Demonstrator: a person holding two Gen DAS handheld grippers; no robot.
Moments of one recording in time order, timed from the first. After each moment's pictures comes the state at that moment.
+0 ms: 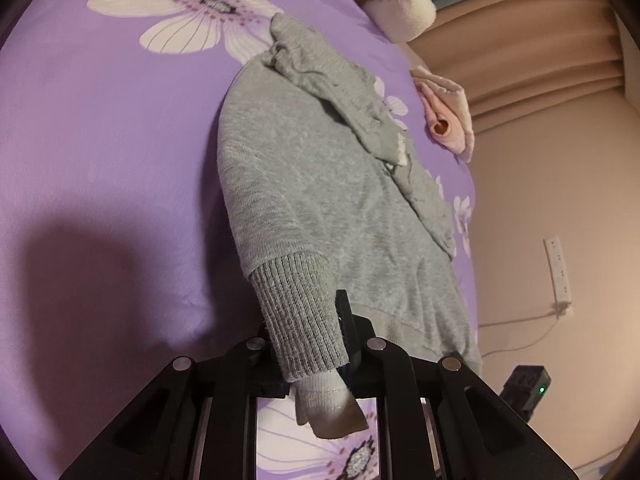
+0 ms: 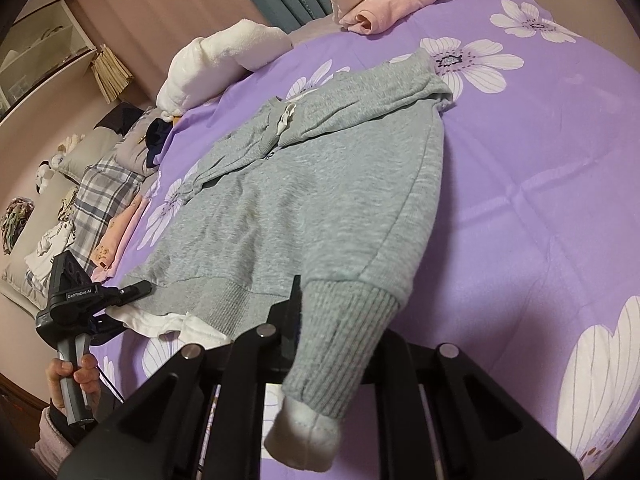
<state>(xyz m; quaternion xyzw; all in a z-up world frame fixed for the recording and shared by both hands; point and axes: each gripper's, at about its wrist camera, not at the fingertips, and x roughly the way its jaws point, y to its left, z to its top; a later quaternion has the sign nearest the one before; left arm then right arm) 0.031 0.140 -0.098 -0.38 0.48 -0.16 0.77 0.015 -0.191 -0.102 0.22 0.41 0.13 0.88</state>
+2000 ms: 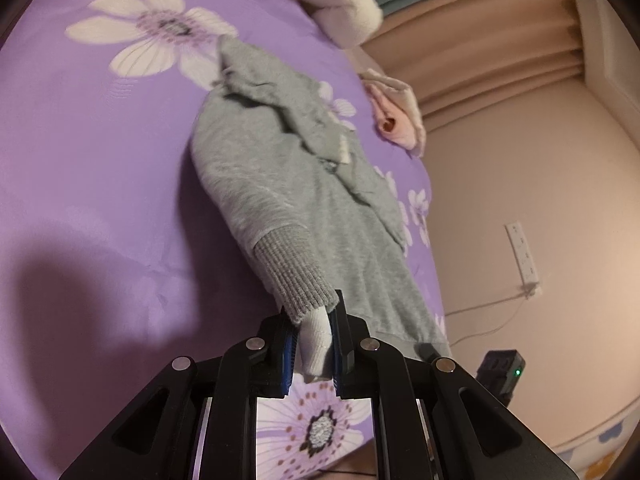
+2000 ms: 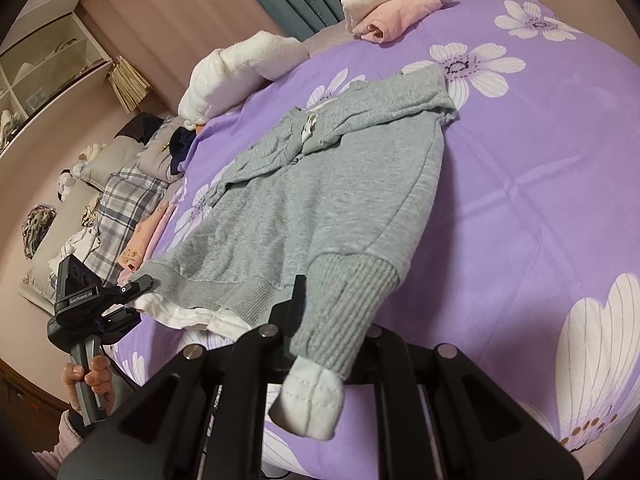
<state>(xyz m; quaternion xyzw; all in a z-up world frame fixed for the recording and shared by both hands) 0.015 0.135 -0.074 -0.39 0.45 -0.22 0.77 -0.008 -0.198 -0.085 0.25 0.40 0.16 0.87</state>
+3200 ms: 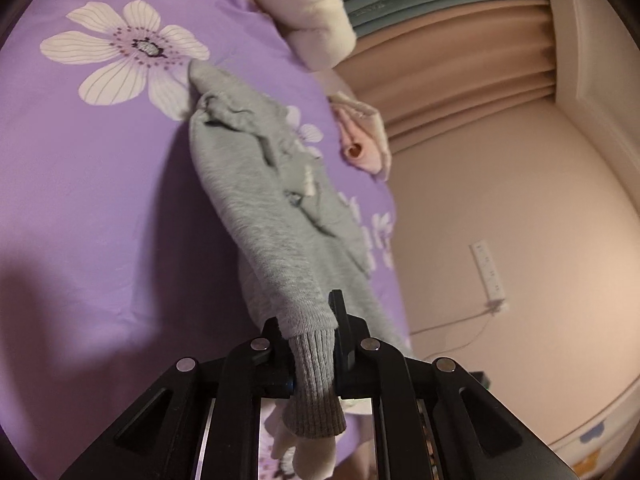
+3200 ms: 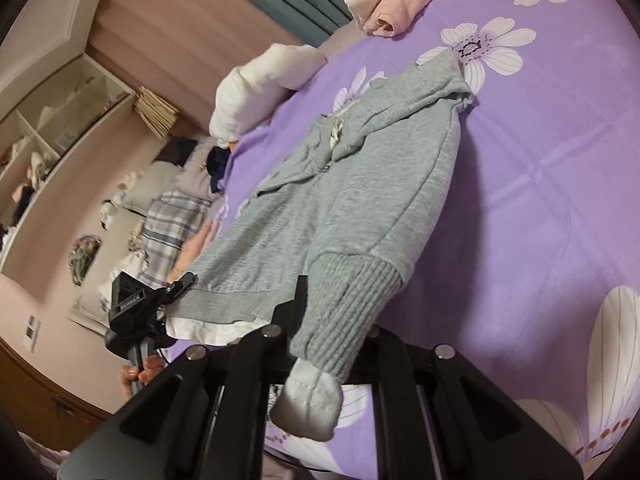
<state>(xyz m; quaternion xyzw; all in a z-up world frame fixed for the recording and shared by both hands) 0.025 0.147 -0.060 -0.43 0.38 -0.27 0.77 -0.013 -0.218 -0.086 0.34 0.37 0.23 0.83</state>
